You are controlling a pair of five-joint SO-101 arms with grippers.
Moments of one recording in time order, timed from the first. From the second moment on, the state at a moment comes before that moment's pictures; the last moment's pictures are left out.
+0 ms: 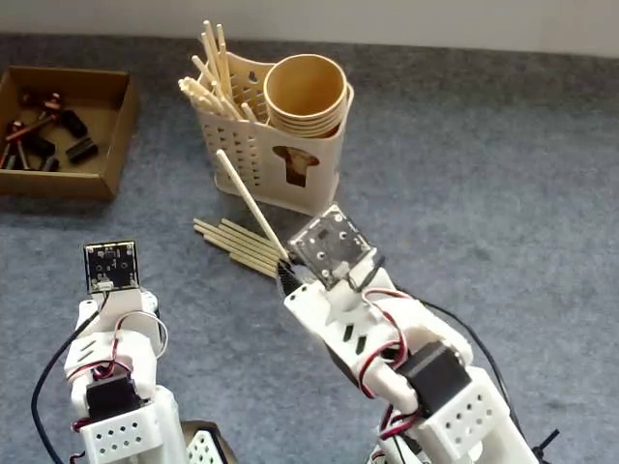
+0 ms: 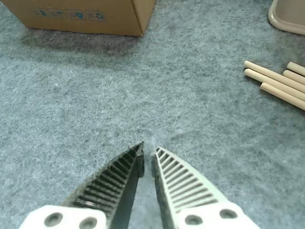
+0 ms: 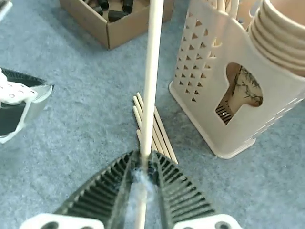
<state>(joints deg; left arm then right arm) -24.5 -103.5 96.0 58.1 -6.5 -42.6 -68.7 52.6 53.1 10.6</state>
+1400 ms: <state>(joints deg) -24.3 -103.5 96.0 58.1 -6.5 -38.4 -45.7 46.6 -2.8 13.7</state>
